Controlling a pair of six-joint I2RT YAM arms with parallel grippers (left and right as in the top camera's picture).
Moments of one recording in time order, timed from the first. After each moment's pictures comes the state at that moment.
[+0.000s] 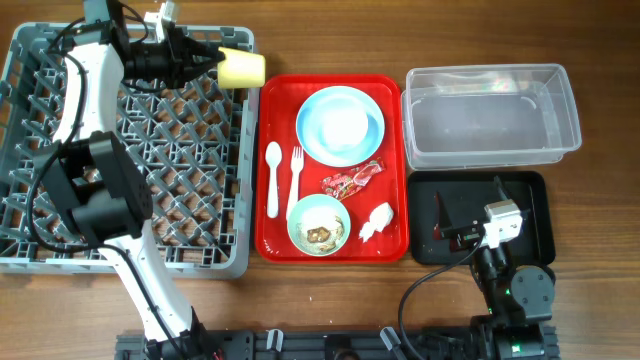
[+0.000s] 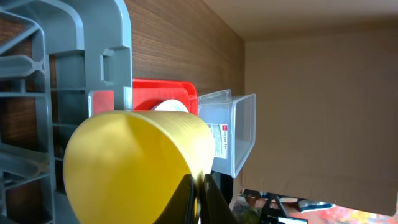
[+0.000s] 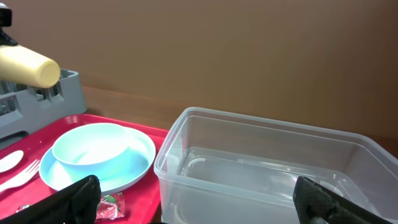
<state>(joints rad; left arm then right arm) 0.21 2.27 1.98 -1.02 1.15 -0.12 0.07 0.02 0.01 0.00 -0.12 -0.10</state>
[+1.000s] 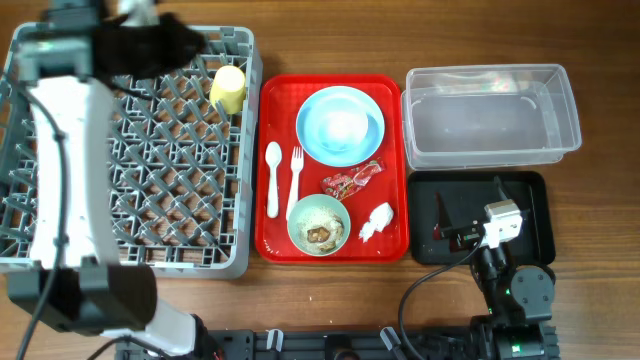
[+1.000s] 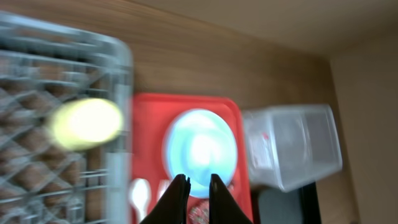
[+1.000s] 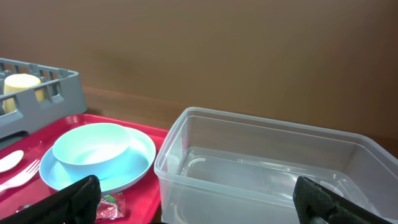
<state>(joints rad) 0.05 1.74 1.88 -1.05 0.55 -0.22 0.07 0.02 0.01 0.00 -0.12 -0.10</state>
